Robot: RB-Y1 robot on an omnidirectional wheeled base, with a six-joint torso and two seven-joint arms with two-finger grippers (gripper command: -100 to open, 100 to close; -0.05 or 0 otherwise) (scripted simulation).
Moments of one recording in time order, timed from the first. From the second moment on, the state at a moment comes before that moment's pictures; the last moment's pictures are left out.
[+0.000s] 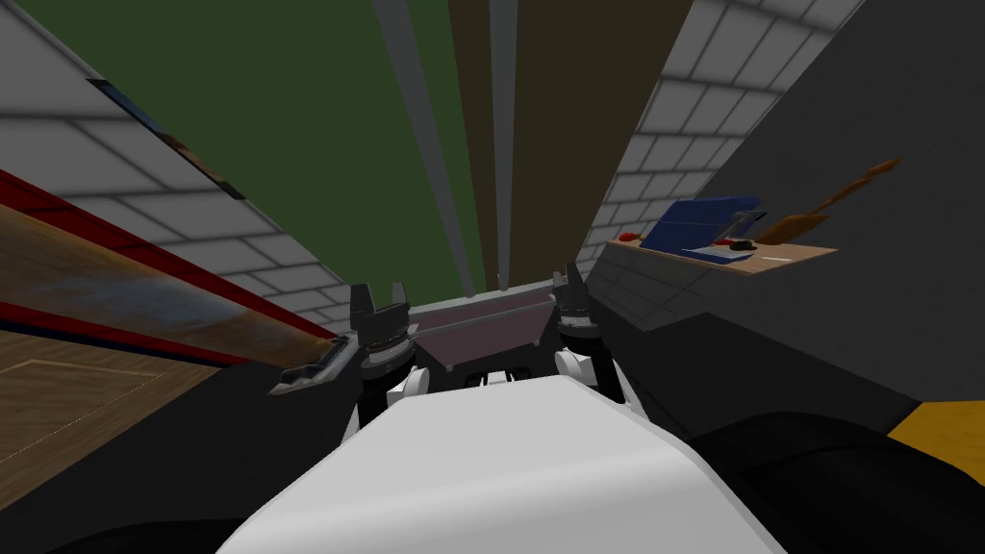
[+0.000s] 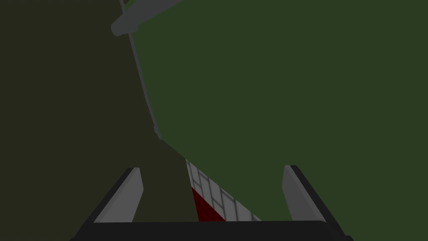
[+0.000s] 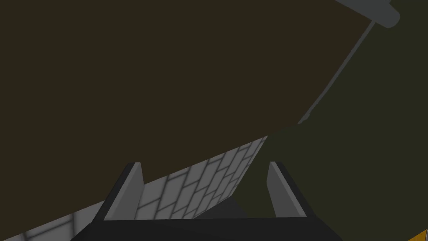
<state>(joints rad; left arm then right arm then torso) 0.53 -0.01 -0.06 -2.39 -0.11 -0.65 -0.02 0.54 -0.03 0.07 -2.40 -0.02 -0.39 0.14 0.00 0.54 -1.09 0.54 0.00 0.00</state>
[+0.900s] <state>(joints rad) 0.53 -0.01 -0.06 -2.39 -0.11 -0.65 -0.02 0.48 -0.19 0.09 -2.34 0.07 -0.27 0.17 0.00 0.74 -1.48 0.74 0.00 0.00</state>
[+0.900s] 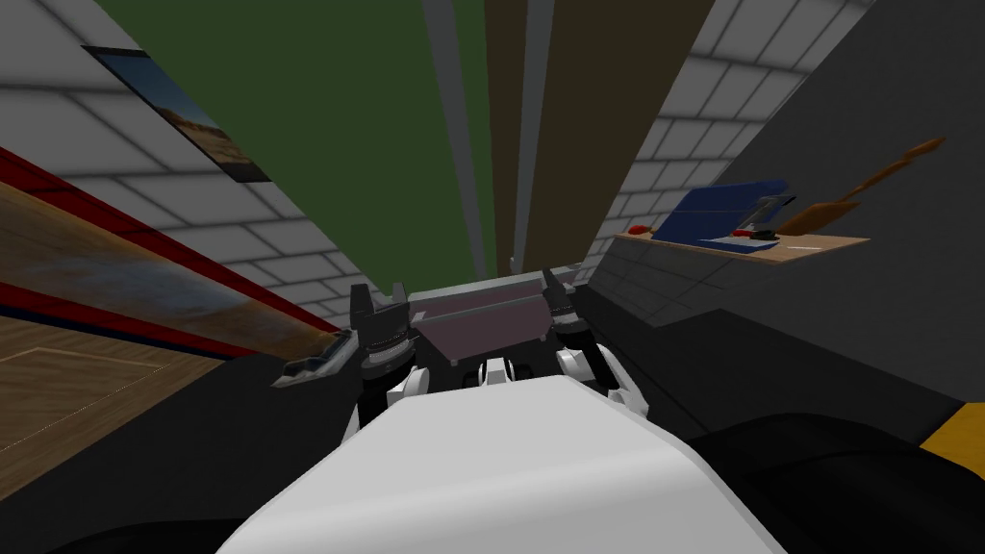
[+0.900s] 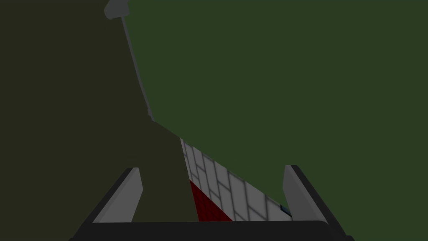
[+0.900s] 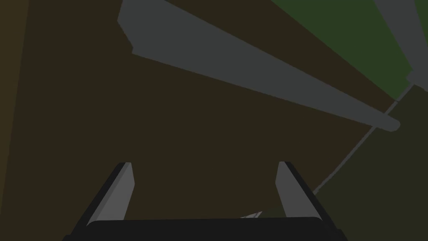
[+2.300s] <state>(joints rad) 0.53 -0.01 -0.06 -2.39 -0.11 -0.65 -0.02 0.34 -0.44 0.12 -2.22 0.25 0.02 0.24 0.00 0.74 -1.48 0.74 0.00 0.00</state>
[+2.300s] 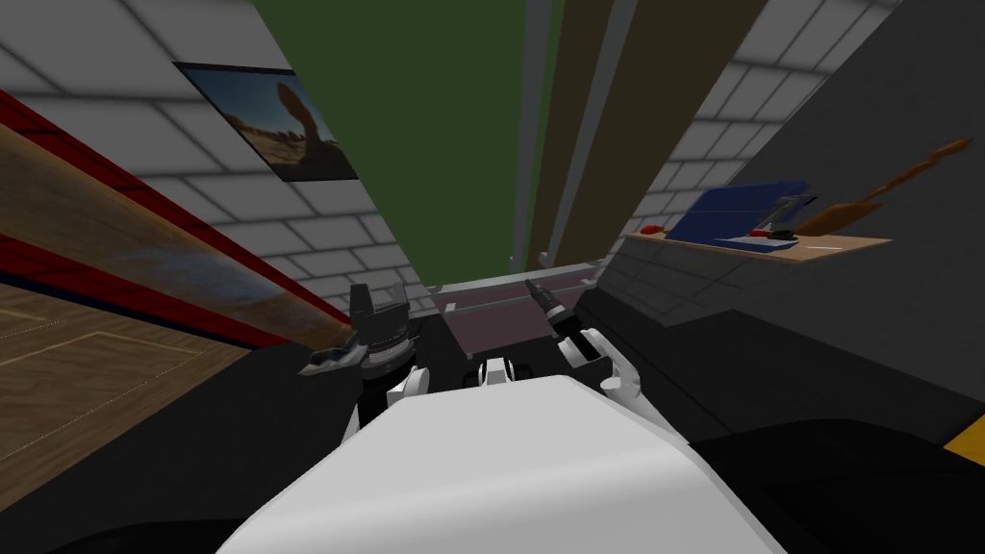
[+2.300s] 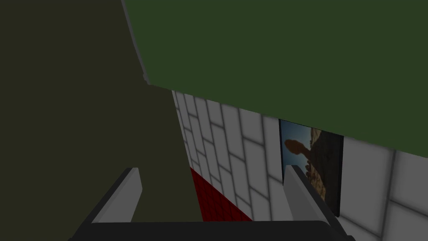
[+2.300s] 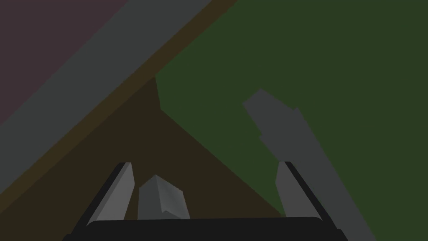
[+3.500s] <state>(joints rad) 0.53 -0.01 -0.06 -2.39 -0.11 -0.65 -0.02 0.19 -0.71 0.15 -2.07 0.44 0.34 0.31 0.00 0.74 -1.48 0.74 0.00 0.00</state>
